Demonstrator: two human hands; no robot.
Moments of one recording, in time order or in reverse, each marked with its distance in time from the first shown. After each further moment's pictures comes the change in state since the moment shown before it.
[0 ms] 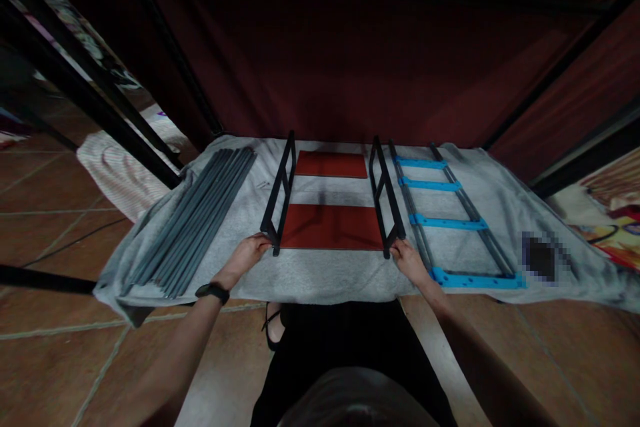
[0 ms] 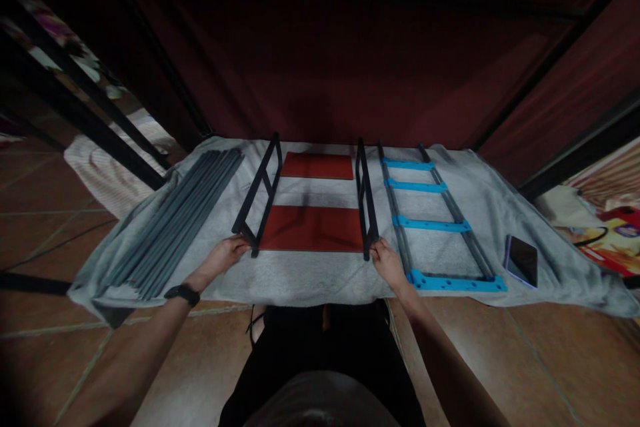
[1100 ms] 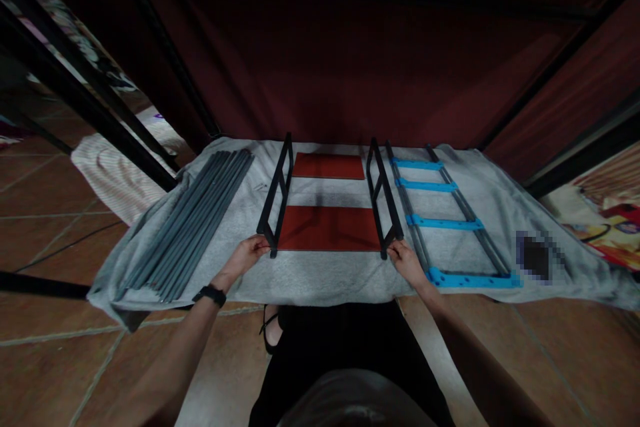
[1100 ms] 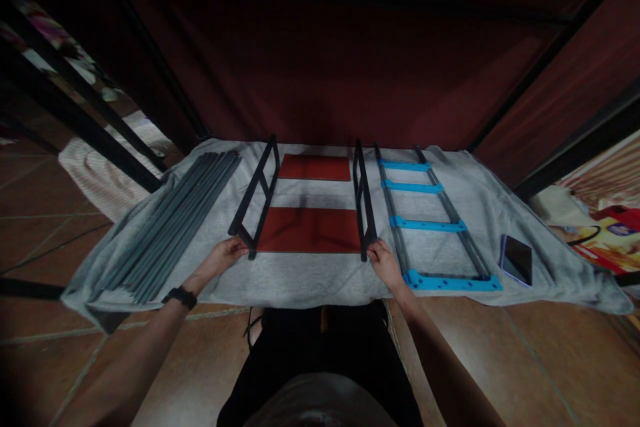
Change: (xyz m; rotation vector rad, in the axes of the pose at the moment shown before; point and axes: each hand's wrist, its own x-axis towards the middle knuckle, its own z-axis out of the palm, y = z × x) left_hand 0.002 -0.004 0.011 -0.297 0.092 -0.144; right_hand -0.002 -0.002 0.000 0.106 0.061 -0.004
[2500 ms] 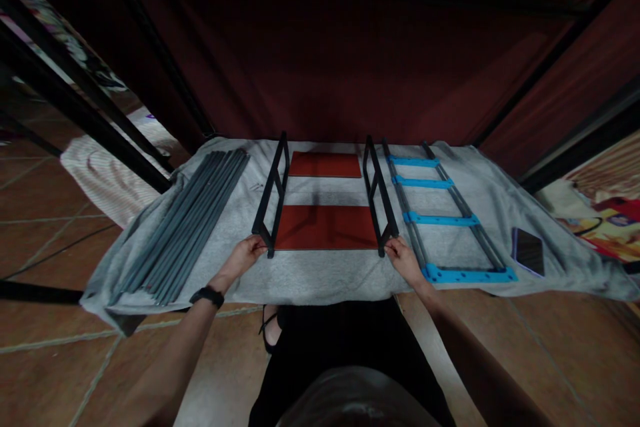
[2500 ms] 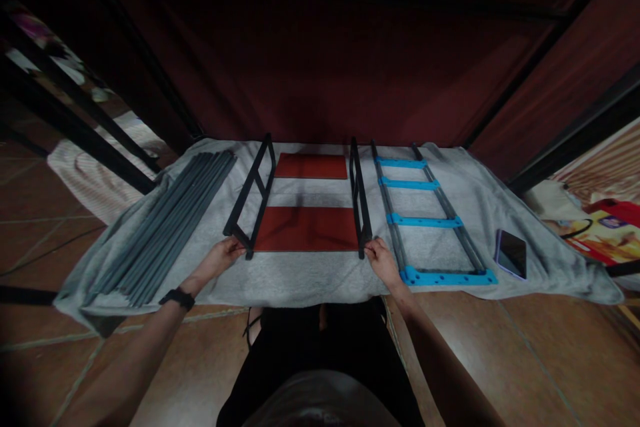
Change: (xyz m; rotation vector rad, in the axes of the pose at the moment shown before) left_hand 0.004 -0.008 0.004 -0.007 0.044 0.061; right_hand -0.003 0.009 0.004 0.098 0.049 -0.021
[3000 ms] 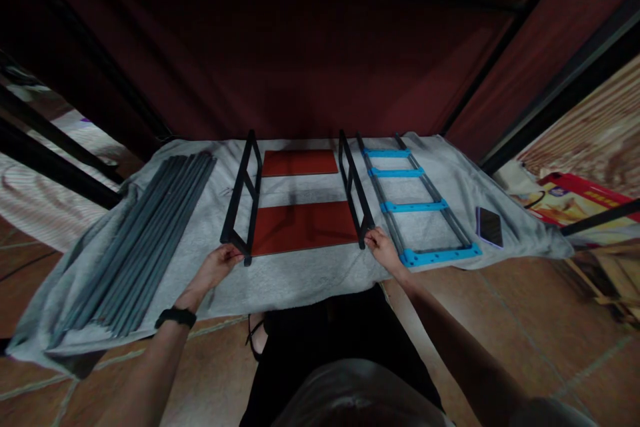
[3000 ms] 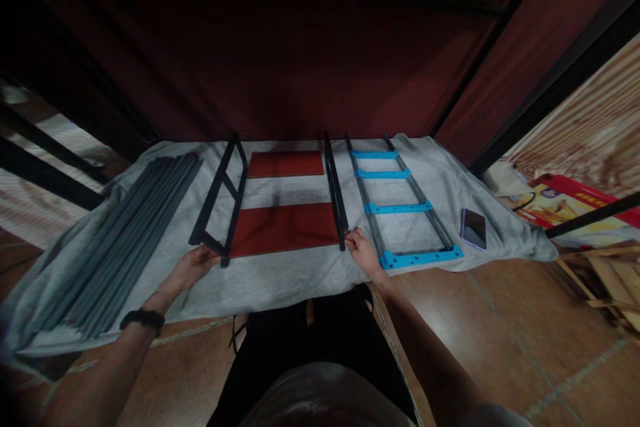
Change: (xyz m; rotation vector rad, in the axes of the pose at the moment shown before) left_hand 0.009 -0.007 0.002 -0.169 -0.061 -0.134; right_hand 0.001 -0.005 0.001 0.049 0.024 0.018
